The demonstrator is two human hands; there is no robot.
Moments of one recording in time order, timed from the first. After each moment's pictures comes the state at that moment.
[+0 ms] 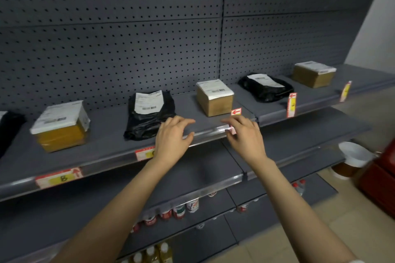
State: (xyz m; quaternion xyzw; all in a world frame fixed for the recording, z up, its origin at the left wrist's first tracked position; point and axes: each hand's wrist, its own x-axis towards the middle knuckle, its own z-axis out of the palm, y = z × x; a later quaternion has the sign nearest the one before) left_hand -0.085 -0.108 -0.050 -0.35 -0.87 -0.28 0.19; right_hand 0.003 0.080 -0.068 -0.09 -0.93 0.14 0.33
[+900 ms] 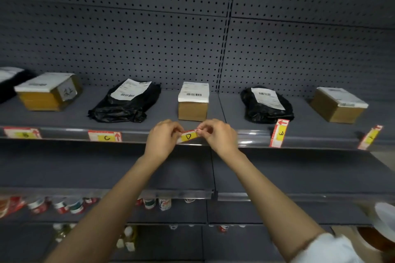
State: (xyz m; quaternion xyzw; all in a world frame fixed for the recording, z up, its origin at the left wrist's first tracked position) left_hand -0.059 0.028 -0.068 -0.14 -0.93 -0.30 0.18; right_hand -0.041 0.198 -0.056 0.05 -0.95 0.27 0.17
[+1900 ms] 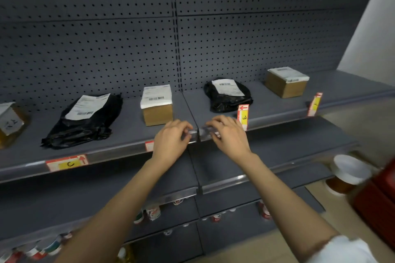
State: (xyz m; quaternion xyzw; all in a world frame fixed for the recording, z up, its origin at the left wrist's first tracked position) left_hand -0.045 0.105 -0.060 -0.31 -0.89 -0.26 0.19; right_hand 0.004 0.285 -0.075 0.01 -0.95 0.11 0.29
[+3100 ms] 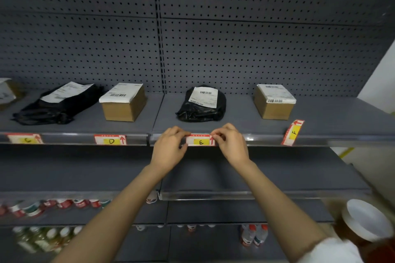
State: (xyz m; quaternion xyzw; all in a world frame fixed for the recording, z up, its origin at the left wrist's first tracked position) left_hand -0.015 0.267 -0.084 -0.22 -0.93 -0.22 0.21; right_hand -0.004 0.461 -0.082 0.02 -0.92 0.32 0.21
